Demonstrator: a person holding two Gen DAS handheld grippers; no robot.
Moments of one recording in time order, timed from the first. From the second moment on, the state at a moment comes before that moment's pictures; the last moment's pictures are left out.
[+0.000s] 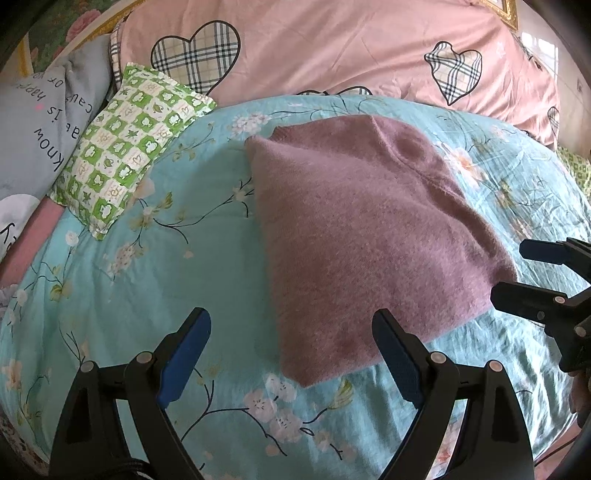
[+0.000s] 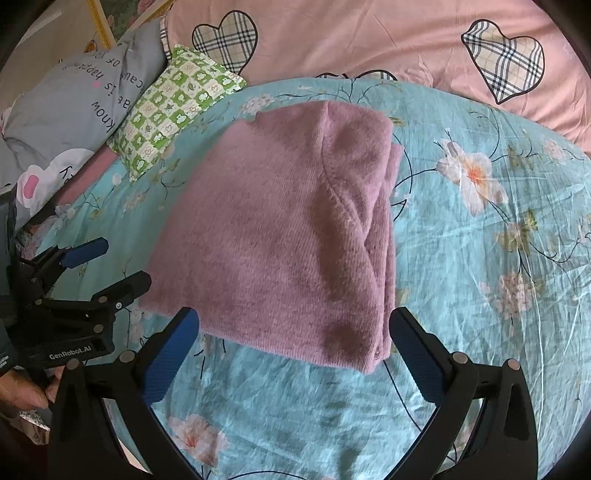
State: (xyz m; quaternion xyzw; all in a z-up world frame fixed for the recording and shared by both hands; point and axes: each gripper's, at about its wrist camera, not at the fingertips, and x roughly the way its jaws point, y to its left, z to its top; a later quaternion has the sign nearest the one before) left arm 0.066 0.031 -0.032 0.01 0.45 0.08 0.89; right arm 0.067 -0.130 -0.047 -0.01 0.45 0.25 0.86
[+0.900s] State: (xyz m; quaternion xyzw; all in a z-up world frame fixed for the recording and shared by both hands) left arm 0.077 0.030 -0.032 0.01 0.46 0.09 0.88; right arm 0.079 -0.129 -0.041 -0.01 0.44 0.25 0.86
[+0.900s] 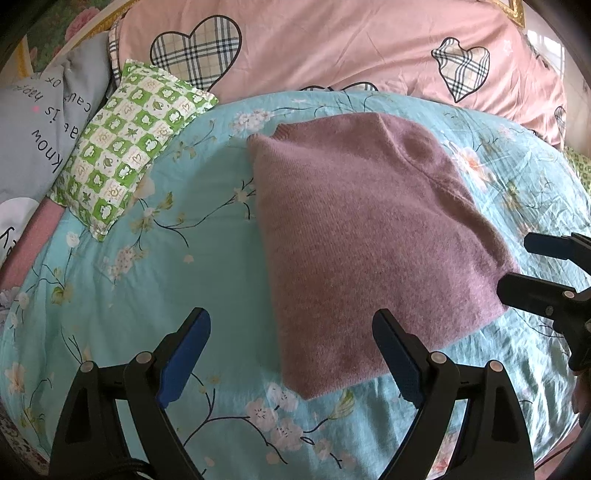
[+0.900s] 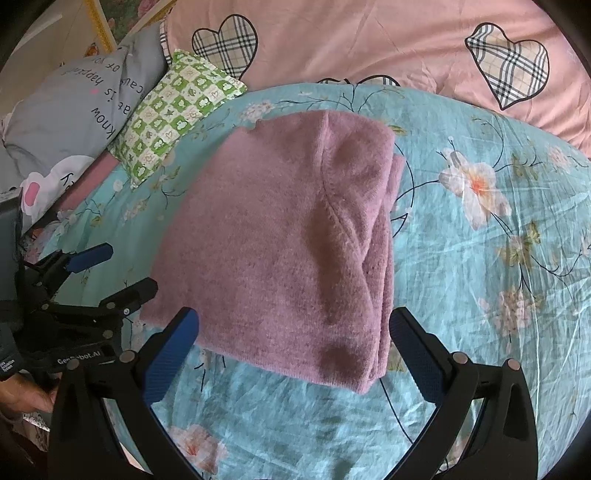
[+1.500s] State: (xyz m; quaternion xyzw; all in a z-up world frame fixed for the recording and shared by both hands) left arm 0.080 0.036 -0.027 0.00 0.46 0.11 0.88; right arm 0.082 -0.129 -0.041 -0.01 0.44 0.25 0.86
